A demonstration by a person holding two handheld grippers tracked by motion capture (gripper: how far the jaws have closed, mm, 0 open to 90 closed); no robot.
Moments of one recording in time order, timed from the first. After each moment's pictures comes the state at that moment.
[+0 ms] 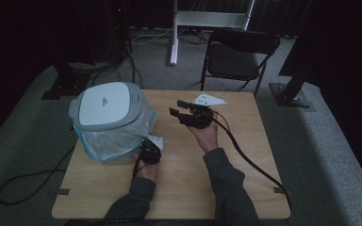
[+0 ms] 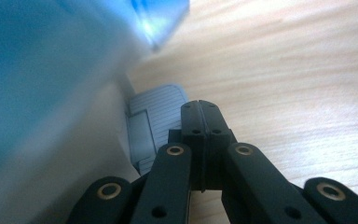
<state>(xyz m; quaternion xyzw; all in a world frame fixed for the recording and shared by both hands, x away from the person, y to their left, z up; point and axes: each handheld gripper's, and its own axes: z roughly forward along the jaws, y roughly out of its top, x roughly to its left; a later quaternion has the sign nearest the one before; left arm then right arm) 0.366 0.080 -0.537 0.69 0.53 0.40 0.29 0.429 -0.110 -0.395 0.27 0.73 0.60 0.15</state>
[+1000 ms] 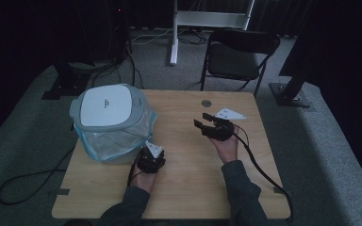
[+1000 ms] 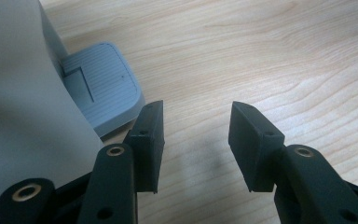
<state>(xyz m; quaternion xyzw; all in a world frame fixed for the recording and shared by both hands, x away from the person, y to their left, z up) 0.340 0.092 -0.540 0.75 0.49 0.30 0.33 0.419 -0.177 -0.446 0.34 0.74 0.54 0.20</state>
